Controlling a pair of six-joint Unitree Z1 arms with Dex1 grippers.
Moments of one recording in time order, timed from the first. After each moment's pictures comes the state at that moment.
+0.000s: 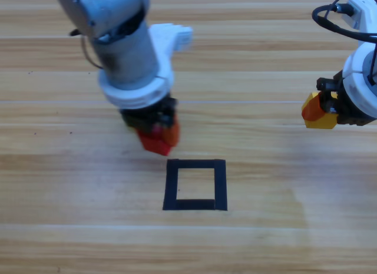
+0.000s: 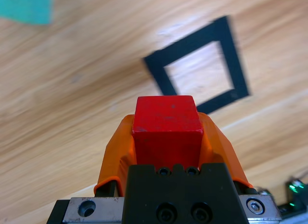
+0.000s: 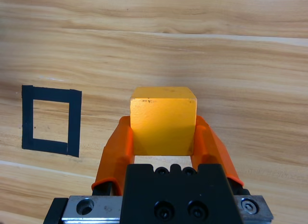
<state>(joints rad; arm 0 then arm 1) -0.74 2.05 -1.66 0.98 0.01 -0.39 0.75 1.76 -1.12 0.45 -0.15 0.65</state>
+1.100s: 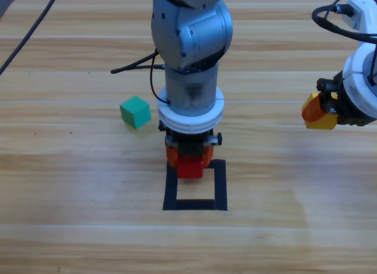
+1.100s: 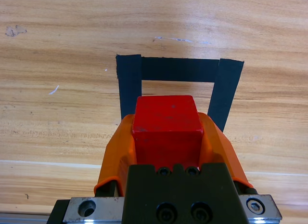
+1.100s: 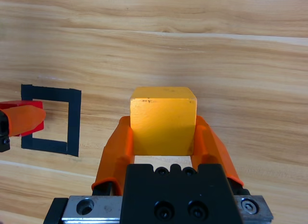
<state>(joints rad) -0.84 2.37 -2.06 1.24 0.05 -0.97 0.75 1.76 -1.12 0.45 -0.15 0.65</state>
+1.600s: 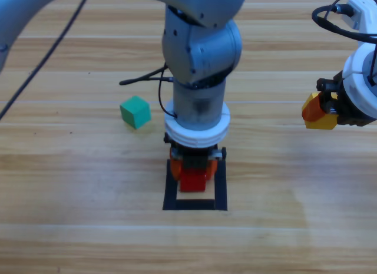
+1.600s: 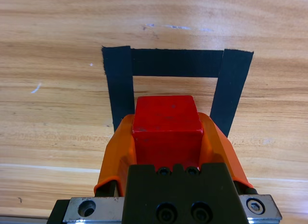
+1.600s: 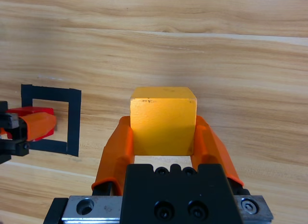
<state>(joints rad) -0.86 2.41 -2.06 1.23 0.05 -0.97 0.75 1.76 -1.12 0.45 -0.15 0.65</state>
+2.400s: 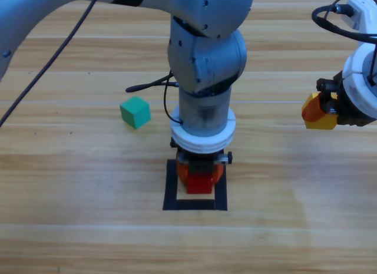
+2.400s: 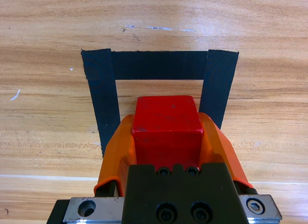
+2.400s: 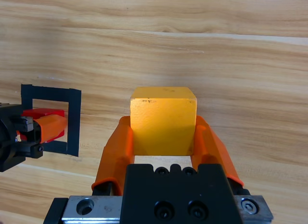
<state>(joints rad) -0.88 2.41 -2.03 1.18 0.05 -0.97 0.75 1.76 -1.12 0.45 -0.15 0.65</state>
